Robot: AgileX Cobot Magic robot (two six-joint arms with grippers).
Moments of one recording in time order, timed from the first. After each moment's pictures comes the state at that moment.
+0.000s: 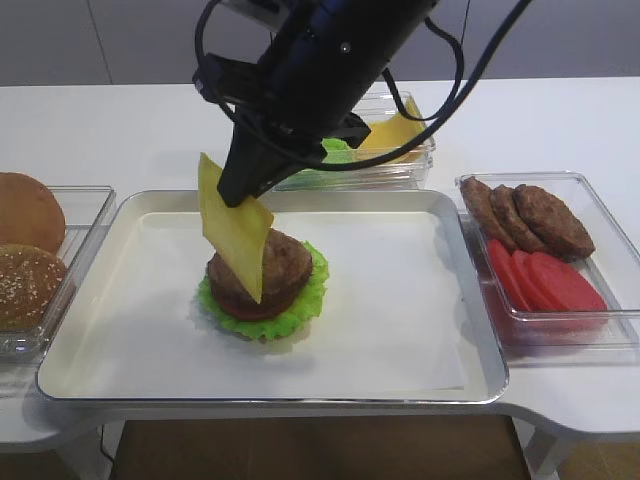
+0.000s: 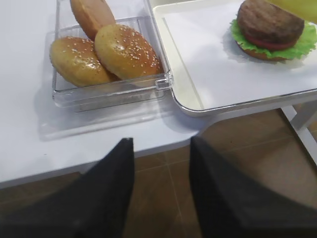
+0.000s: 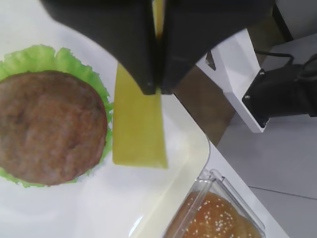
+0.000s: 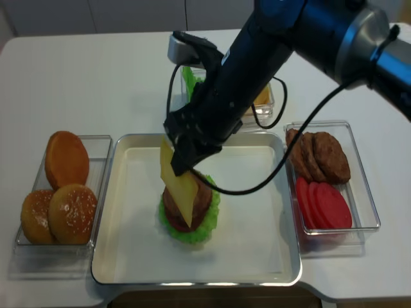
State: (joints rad) left arm -0.07 -0.02 -0.49 -0.08 1.18 0.06; right arm 0.60 1.84 -1.65 0.72 1.24 -0.27
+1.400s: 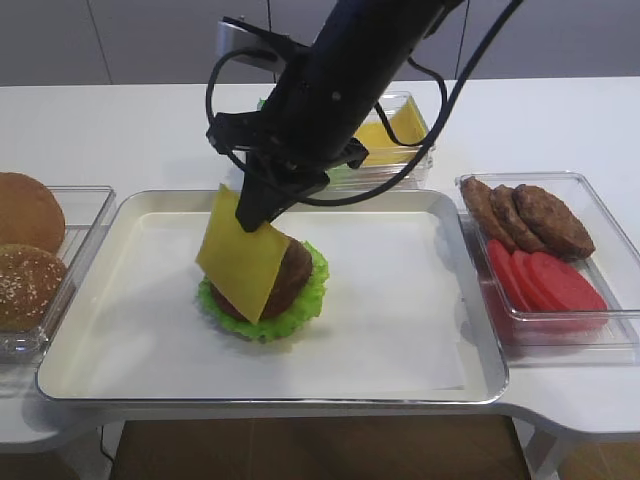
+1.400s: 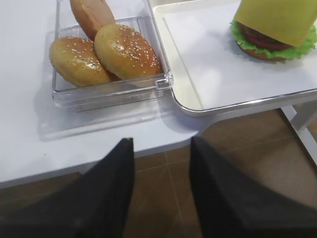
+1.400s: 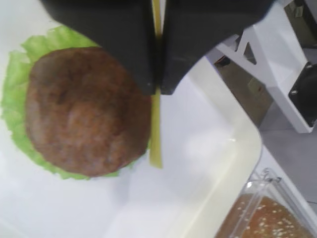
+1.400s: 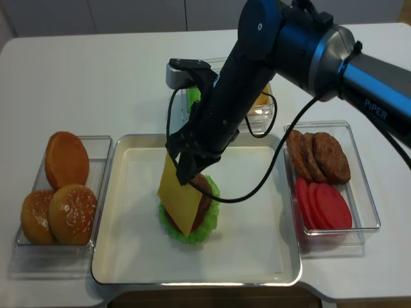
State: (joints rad) left arm -0.07 -0.02 -0.49 -0.08 1.18 0.06; right arm 0.60 1.92 -1.65 0.64 1.18 -0.32
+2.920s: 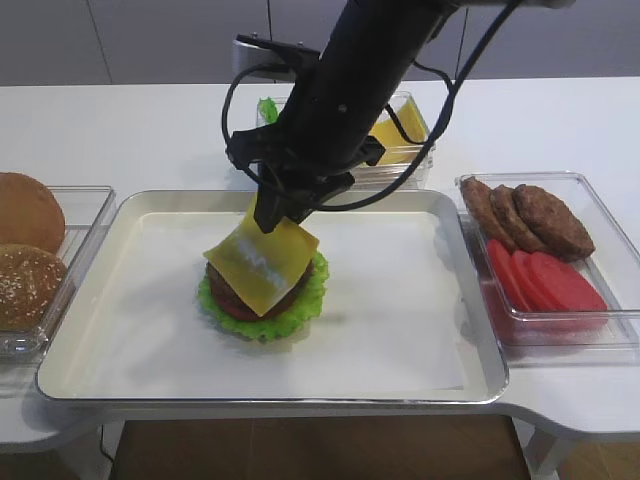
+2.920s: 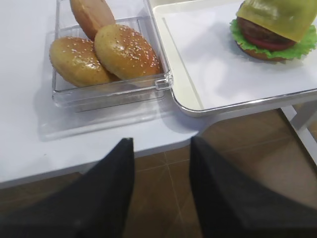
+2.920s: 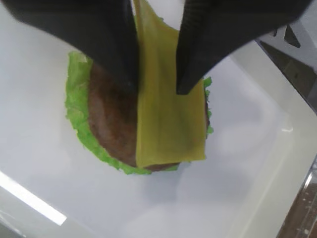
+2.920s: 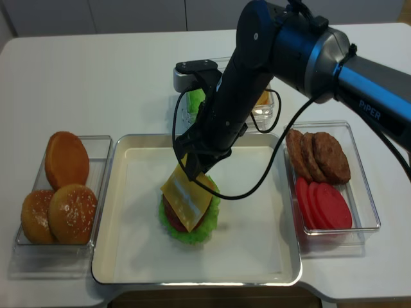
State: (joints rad) left arm -0.07 -0.02 -0.49 -0.08 1.18 0.06; right arm 0.60 1.94 -1.65 0.50 1.13 -0.25
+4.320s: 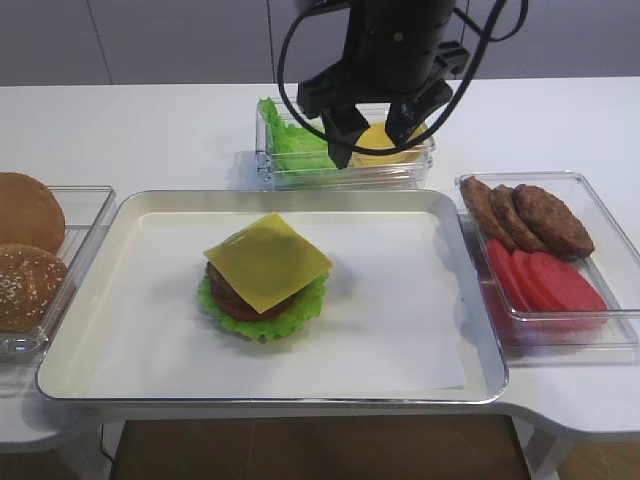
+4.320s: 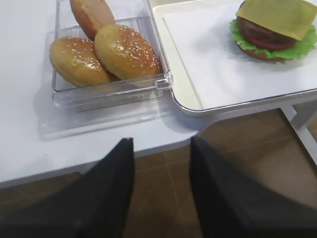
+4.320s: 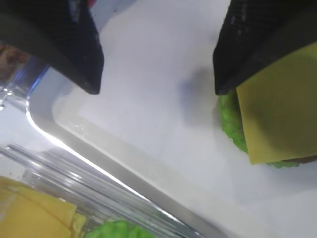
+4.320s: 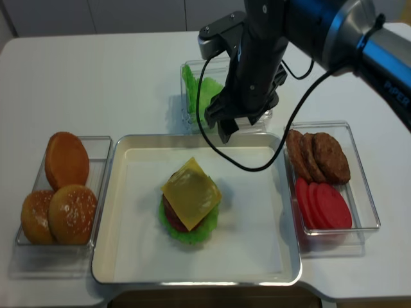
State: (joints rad) left arm -0.07 -0.02 -0.49 -0.08 1.18 0.06; right arm 0.60 1.88 -1.78 0.03 1.24 0.00
